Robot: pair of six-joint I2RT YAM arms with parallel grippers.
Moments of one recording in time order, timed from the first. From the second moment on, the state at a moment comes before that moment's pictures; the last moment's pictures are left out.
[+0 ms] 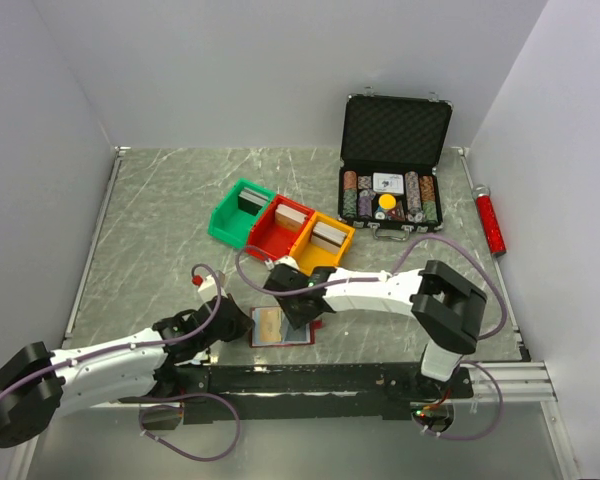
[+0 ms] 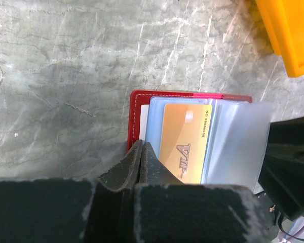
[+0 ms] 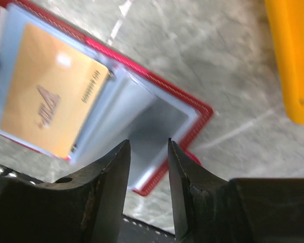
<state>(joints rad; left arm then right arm) -0.95 0.87 0.19 -0.08 -0.30 -1.18 1.12 1.71 1.07 -0.58 0.18 0.53</state>
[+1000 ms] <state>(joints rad) -0.95 0.75 0.20 -0.15 -0.31 -1.14 1.09 1.59 0.99 -0.40 -0.10 0.53</state>
